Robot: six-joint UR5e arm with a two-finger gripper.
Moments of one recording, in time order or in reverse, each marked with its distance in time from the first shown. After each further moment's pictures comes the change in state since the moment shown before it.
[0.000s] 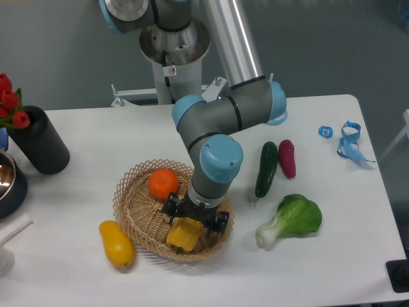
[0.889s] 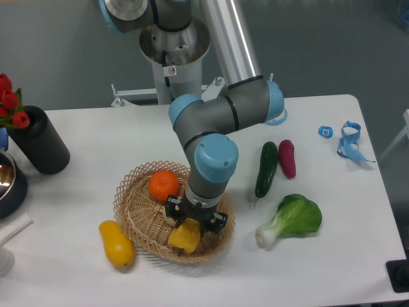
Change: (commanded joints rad) arm -0.002 0.070 0.031 0.000 0.035 0.009
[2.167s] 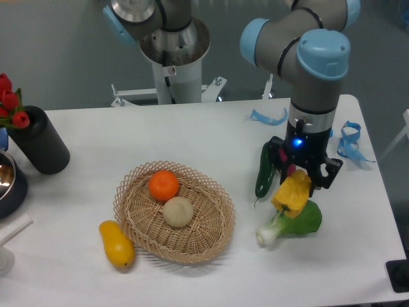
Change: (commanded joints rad) arm 0.305 0.138 0.091 -0.066 0.043 0.580
